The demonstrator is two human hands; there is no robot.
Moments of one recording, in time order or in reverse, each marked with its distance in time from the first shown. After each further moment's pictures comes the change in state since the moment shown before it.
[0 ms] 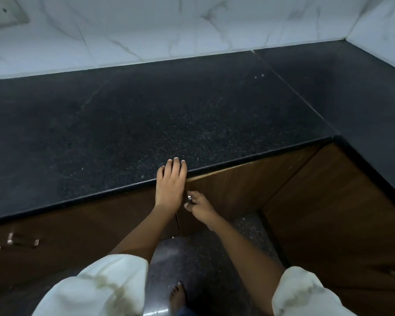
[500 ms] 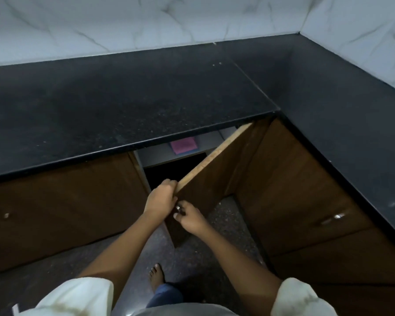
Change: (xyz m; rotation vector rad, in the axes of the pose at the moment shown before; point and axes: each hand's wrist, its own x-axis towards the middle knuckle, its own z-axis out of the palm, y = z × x) left_hand -0.103 0.116 -0.034 -0.510 -0.282 -0.010; right_hand -0.131 0.101 -0.044 -0.144 -0.031 -0.062
